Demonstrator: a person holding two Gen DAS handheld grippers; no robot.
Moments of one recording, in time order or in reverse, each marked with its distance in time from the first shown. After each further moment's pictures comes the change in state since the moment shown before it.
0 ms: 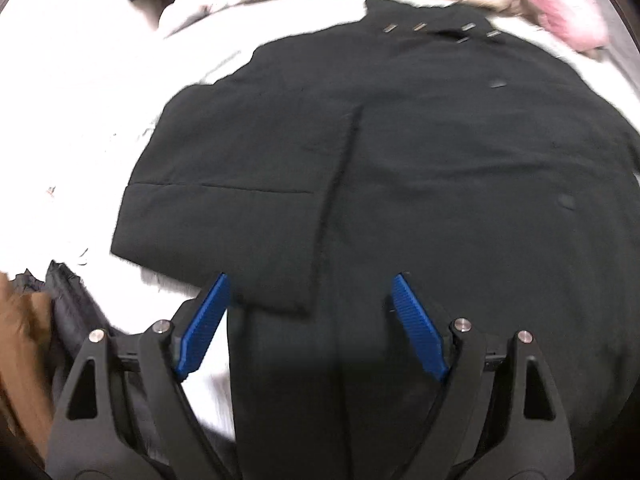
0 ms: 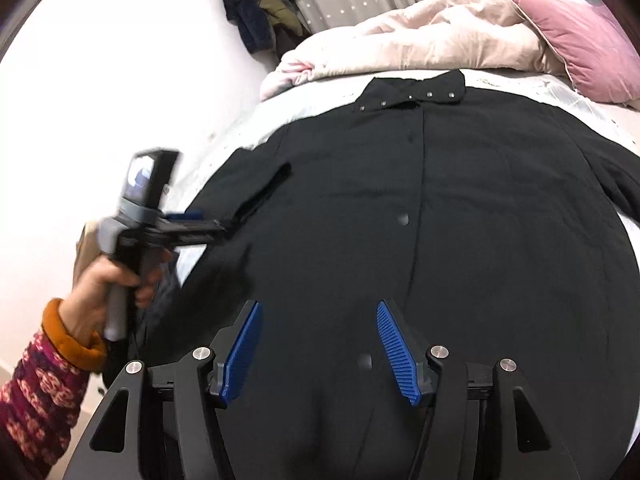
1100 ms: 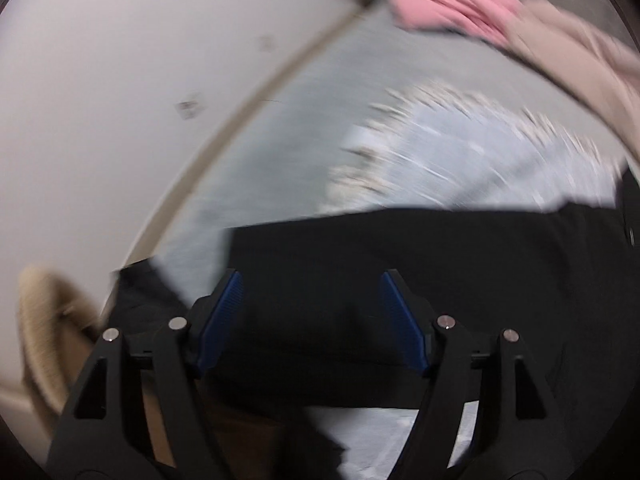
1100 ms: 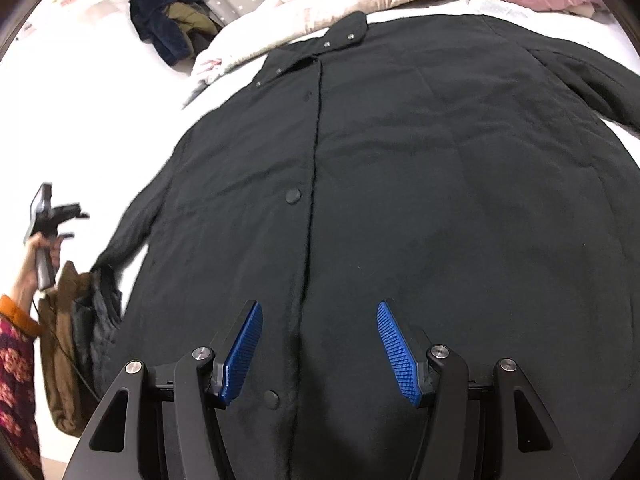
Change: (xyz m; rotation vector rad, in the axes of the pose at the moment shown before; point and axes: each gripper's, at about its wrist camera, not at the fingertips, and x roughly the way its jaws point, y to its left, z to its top) left arm 0.016 0.273 0.087 -0.460 0.047 0.293; right arm 0.064 -0.082 -0.002 0.257 0.083 -0.104
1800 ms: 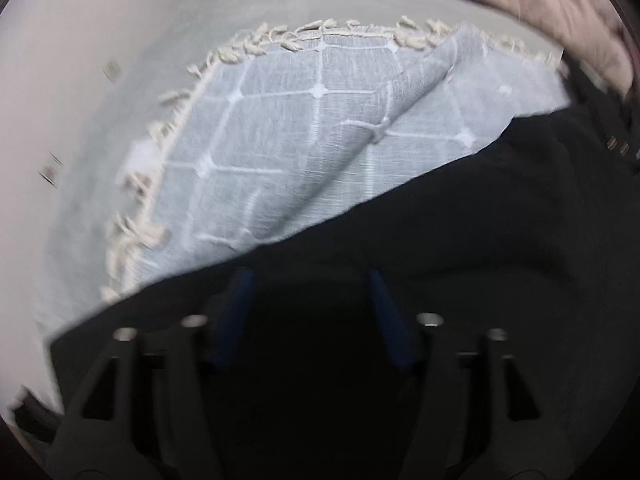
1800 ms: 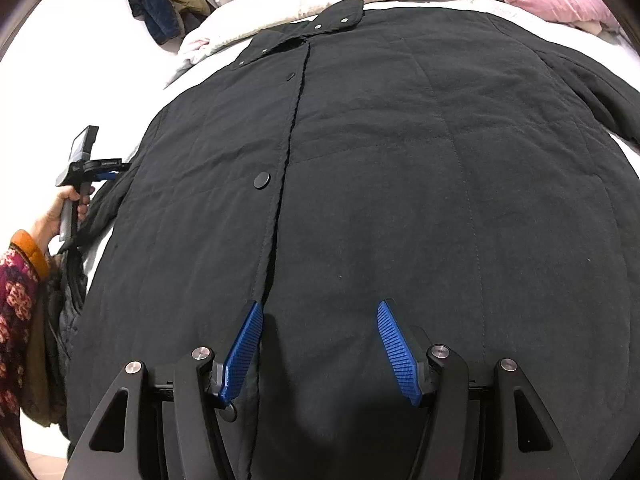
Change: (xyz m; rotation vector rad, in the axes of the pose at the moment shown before) left arm 0.087 -0.106 0.023 0.292 0.038 -0.305; right arm 0.022 -0.004 0.002 -0.054 0.027 -0.090
